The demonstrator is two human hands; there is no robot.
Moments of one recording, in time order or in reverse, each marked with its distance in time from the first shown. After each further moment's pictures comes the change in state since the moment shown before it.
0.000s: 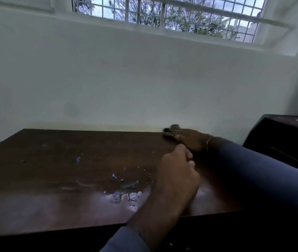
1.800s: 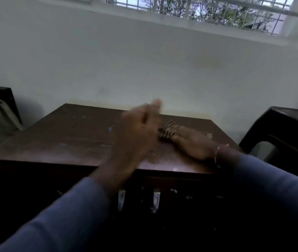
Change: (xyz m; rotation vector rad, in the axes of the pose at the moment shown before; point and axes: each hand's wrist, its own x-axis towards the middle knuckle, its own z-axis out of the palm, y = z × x) left_hand -0.036 -0.013 -0.100 -0.093 0.526 0.257; right_hand -0.114 -0.089 0.011 -0.024 0.109 -0.229
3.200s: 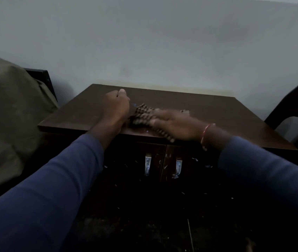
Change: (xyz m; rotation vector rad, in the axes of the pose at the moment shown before) left_hand 0.021 -0.070 -0.071 0.199 0.081 -0.568; right_hand -0.010 -0.119 0.017 0.270 -0.112 -0.169
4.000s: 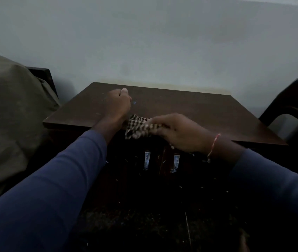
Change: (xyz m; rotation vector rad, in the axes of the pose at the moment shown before) left_hand 0.002 -0.004 0.000 -0.010 -0.040 0.049; right_hand -0.056 -0.035 0.001 0.180 0.085 -0.198
